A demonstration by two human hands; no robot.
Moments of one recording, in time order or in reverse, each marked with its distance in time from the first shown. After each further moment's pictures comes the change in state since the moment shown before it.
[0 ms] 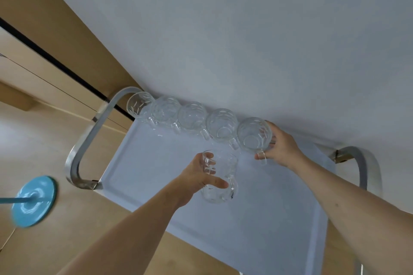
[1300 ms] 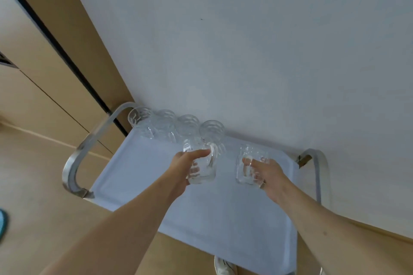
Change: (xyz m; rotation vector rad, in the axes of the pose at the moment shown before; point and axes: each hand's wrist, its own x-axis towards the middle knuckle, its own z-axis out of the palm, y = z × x) left_hand -0.057 0.022 -0.006 -0.338 0.137 0.071; right_hand -0.128 -0.042 0.030 0.606 0.205 0.325
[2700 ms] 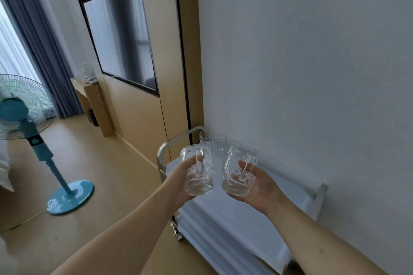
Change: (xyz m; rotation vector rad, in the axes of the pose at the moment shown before) left_hand -0.319 -0.113 -0.024 -0.407 -0.125 0.371; right_hand -0.276 0.017 -0.002 0.058 -0.797 -0.038
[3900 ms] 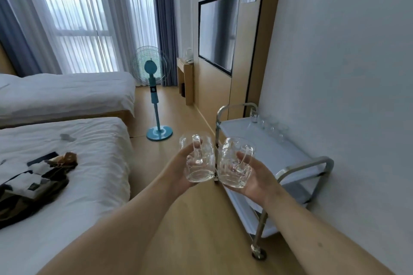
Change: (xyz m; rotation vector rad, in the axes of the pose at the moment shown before) left_hand -0.403 -0.242 0.204 -0.343 0.322 0.272; right_hand -0.396 0.080 -0.031 -0.090 -0.417 0.260
